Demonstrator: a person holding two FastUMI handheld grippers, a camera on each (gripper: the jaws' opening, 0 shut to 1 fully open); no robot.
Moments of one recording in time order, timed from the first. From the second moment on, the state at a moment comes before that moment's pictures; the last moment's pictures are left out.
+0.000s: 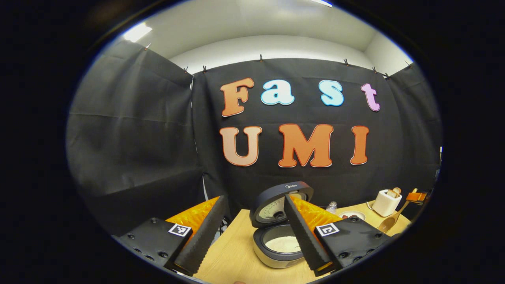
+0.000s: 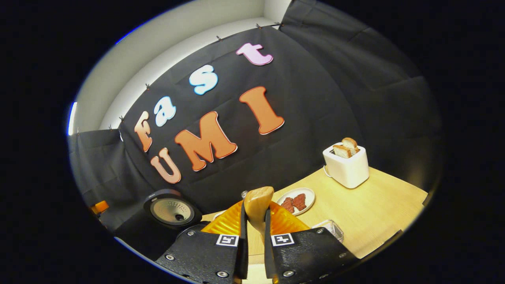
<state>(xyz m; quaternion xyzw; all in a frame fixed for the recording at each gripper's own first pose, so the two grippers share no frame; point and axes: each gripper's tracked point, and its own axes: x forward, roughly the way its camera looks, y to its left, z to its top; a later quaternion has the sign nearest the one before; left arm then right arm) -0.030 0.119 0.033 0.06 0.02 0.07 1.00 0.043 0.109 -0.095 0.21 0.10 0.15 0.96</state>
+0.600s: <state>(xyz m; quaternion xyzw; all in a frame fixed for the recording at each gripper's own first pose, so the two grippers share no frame) -0.047 0.140 0.035 0.05 0.02 0.08 0.99 0.027 0.178 -0.198 0.13 0.15 0.18 0.96</state>
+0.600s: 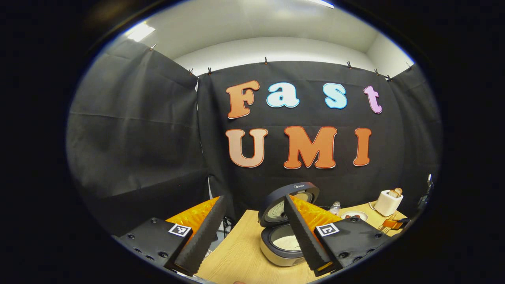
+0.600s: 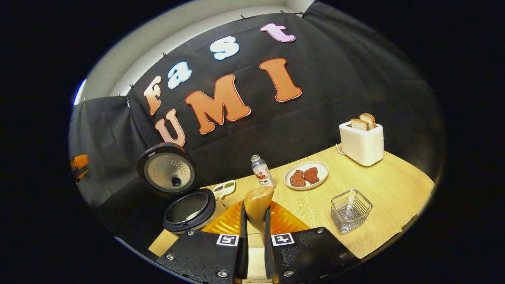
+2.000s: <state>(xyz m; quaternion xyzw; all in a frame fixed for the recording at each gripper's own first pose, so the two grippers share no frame) -0.047 0.169 0.001 0.04 0.06 0.10 0.99 -0.020 0.252 -0.273 0.19 0.22 0.25 0.92</state>
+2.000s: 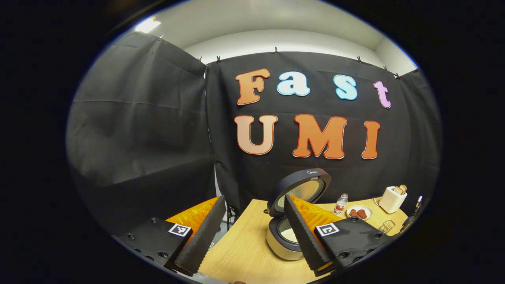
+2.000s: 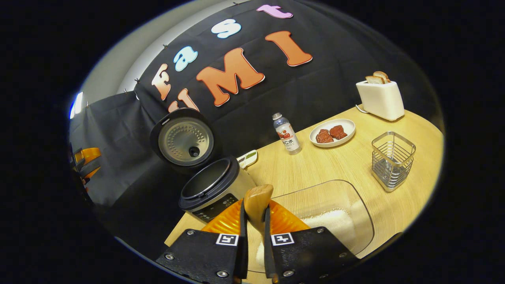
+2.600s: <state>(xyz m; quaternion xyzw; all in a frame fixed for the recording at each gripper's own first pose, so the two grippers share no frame) -0.042 0.162 0.000 0.03 0.06 0.10 0.99 -0.005 0.222 -0.297 0.38 0.32 0.16 0.85</state>
